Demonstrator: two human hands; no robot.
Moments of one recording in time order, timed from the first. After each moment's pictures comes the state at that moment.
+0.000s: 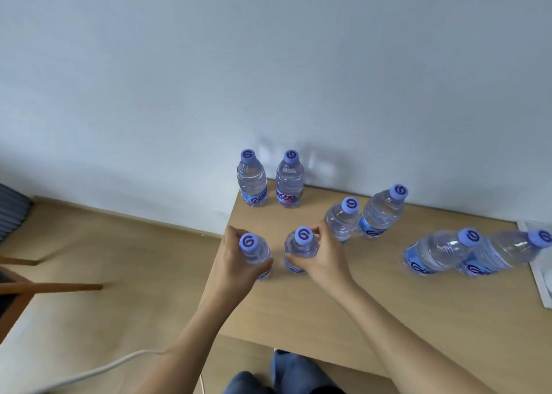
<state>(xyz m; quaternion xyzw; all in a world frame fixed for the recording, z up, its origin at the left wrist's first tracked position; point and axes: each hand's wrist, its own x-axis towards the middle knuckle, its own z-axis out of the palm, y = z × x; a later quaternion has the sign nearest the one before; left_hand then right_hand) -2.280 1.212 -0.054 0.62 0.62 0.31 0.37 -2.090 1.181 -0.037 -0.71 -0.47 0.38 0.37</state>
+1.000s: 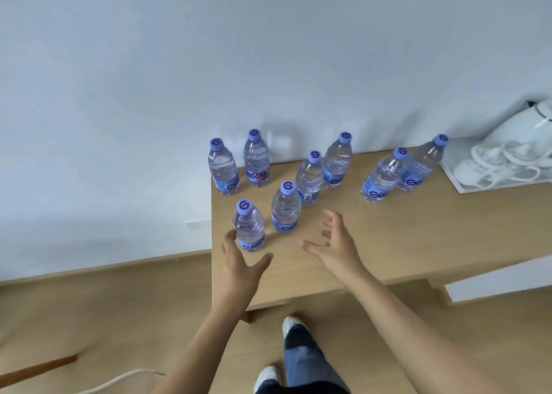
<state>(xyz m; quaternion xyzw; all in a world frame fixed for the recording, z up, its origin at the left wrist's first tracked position) -2.329 1.156 -0.036 0.69 0.56 0.21 0.41 -2.144 1.076 -0.015 -0.79 -0.31 0.32 0.42</state>
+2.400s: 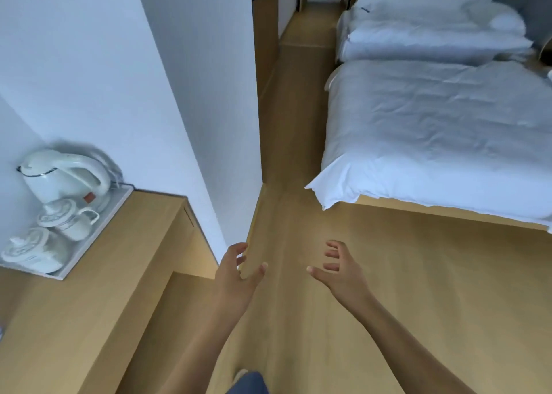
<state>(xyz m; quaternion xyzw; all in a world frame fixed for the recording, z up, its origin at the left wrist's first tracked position) -1.872 0.626 0.019 0.82 0.03 -0.07 0.57 -1.912 0.416 0.019 -0.80 0.22 0.04 0.56</state>
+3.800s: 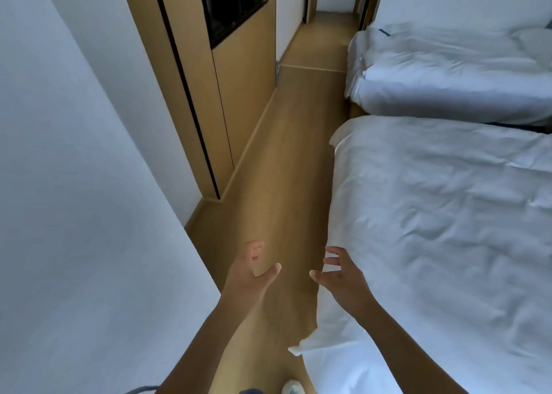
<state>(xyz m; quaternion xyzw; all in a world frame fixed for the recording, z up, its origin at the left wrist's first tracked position) -1.039 0.257 0.030 0.86 -0.02 -0.12 0.50 -1.076 0.054 0.012 -0.81 0.21 0.09 0.54</state>
